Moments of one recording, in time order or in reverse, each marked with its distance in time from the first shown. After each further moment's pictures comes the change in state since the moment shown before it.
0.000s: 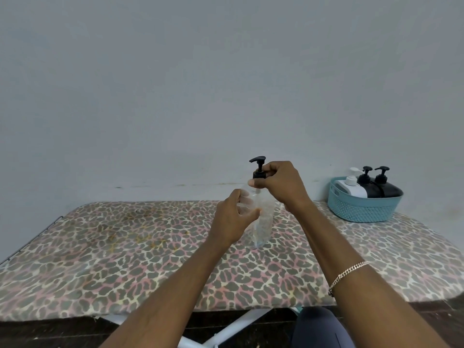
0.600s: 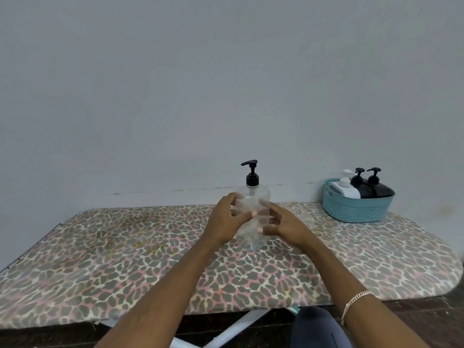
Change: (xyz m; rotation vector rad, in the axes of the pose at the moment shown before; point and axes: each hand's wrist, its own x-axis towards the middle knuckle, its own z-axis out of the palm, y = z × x) left_hand 0.005 -0.004 -0.011 -0.100 -0.122 -0.044; right_hand -0.047 0.090 -0.012 0.090 -0.384 0.177
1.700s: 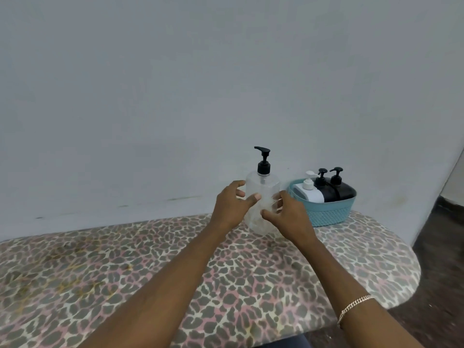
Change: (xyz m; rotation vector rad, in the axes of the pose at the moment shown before) left_hand 0.105 0.045 0.110 -0.007 -0.074 -0.093; right_hand 0.018 0.015 -0.097 -0.453 0.600 0.027
